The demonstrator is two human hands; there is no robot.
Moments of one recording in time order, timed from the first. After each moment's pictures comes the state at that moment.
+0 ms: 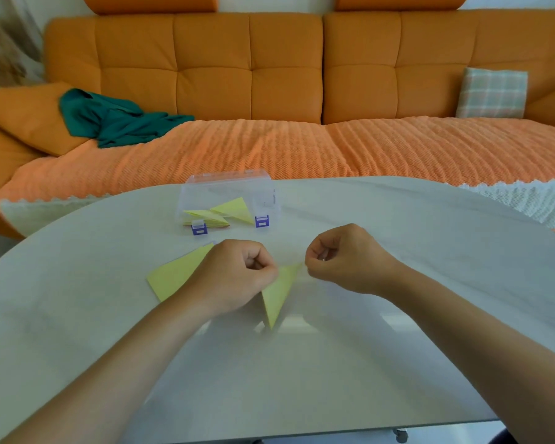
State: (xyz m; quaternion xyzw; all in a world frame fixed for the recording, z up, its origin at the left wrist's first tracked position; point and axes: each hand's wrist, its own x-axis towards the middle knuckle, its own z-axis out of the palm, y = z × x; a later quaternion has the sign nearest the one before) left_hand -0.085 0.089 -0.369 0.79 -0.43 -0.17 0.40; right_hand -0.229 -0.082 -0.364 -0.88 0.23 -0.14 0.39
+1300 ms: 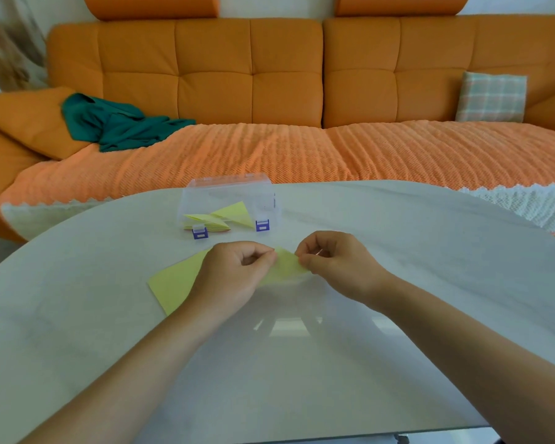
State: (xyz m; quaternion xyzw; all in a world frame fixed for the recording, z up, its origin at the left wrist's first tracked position) left_hand -0.093 0.082 -0.375 0.77 -0.36 -0.14 0.51; right_hand -0.222 -0.065 -0.363 -0.81 0.24 -0.16 0.51
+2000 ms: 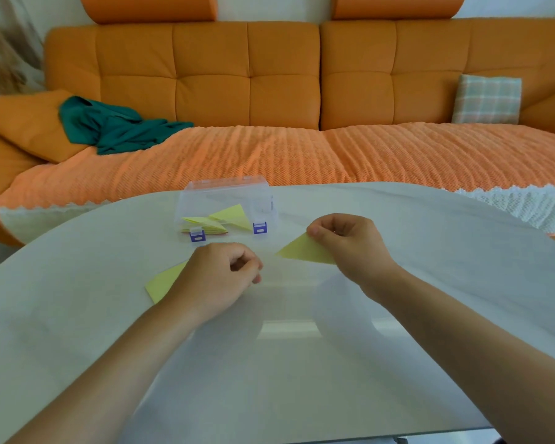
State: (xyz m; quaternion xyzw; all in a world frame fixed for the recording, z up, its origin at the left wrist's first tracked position) left_hand -0.074 0.094 -0.369 0.81 -0.42 -0.12 0.39; right_hand -0.219 -0.074 -0.353 -0.73 0.29 -0.30 0.55
